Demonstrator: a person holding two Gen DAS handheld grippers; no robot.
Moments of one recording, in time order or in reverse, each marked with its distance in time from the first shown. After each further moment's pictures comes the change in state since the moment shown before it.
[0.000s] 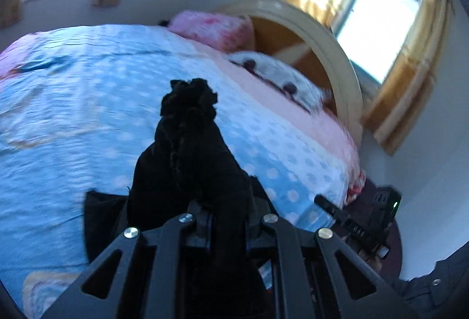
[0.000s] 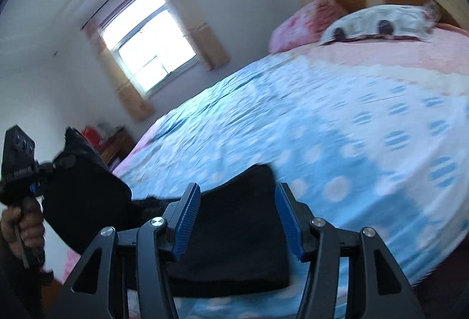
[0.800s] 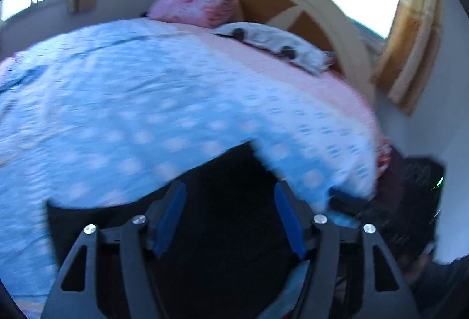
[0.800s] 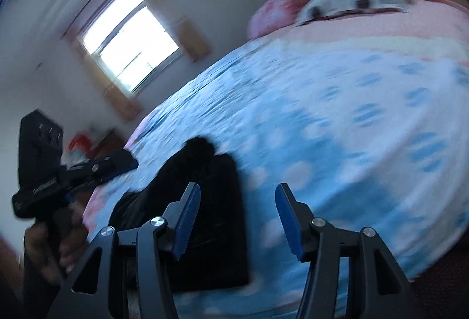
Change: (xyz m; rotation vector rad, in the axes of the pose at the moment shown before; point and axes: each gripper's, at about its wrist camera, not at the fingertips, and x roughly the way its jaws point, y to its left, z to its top) left arm 0.075 -0.014 -0.026 0.142 0.055 0.111; right arm 0.026 -0.019 -0.010 -0.009 0.125 0.046
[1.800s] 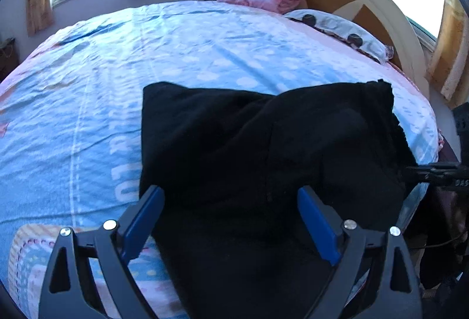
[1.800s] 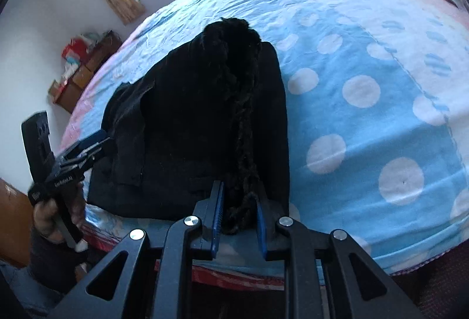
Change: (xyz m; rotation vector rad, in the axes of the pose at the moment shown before) left arm -0.004 0.077 -0.105 -0.120 0.024 0.225; right arm 0.035 0.028 -0.025 -0.156 0.443 -0.097
